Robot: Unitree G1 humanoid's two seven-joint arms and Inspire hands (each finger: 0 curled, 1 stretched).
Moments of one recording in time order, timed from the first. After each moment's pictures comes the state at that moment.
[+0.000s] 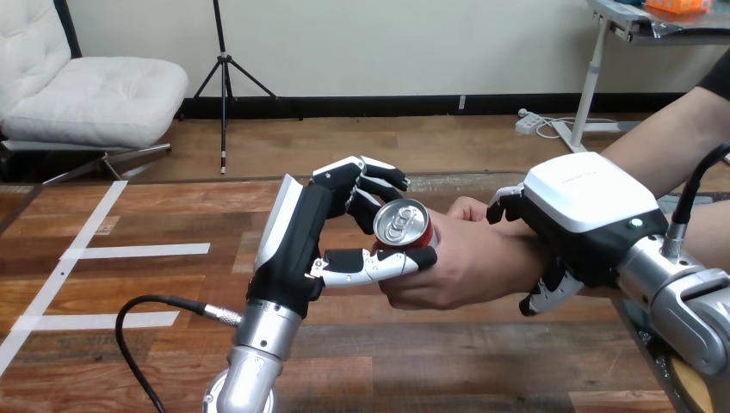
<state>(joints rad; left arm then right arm) -0.23 0.08 -0.14 0.51 0.29 -0.70 0.10 -0.19 -0.70 0.19 -0.22 -0.90 0.02 0.40</state>
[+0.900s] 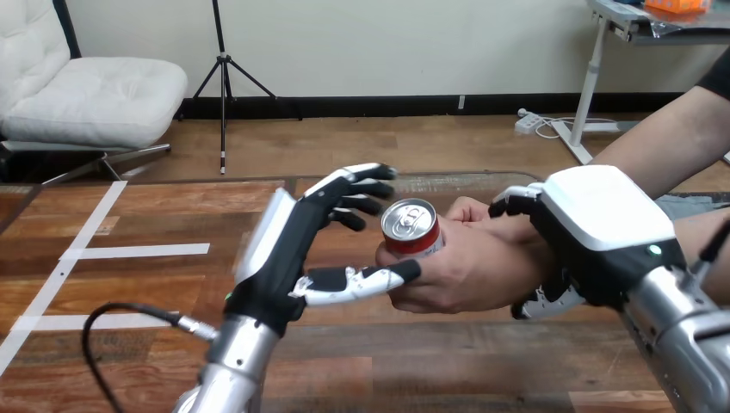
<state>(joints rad) -0.10 0.14 -0.14 0.27 0.33 -0.56 0.02 -0.05 -0.64 0.14 -0.29 -0.86 0.04 0.25</state>
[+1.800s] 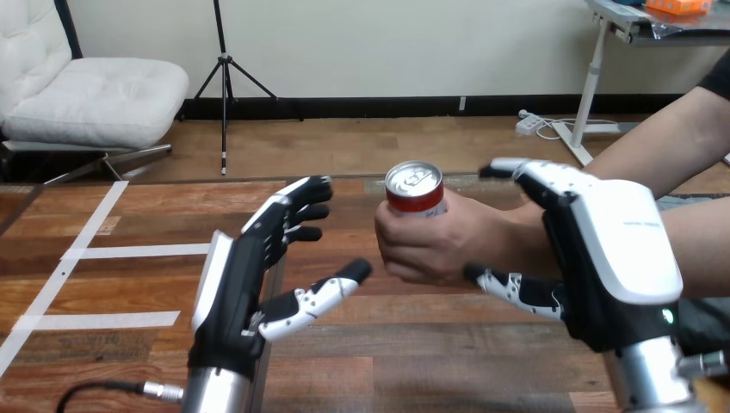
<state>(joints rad) 0.07 0.10 -0.10 0.23 0.15 -0.63 0.05 0.17 -0.39 0.12 -0.31 -0.79 -0.15 -0.28</state>
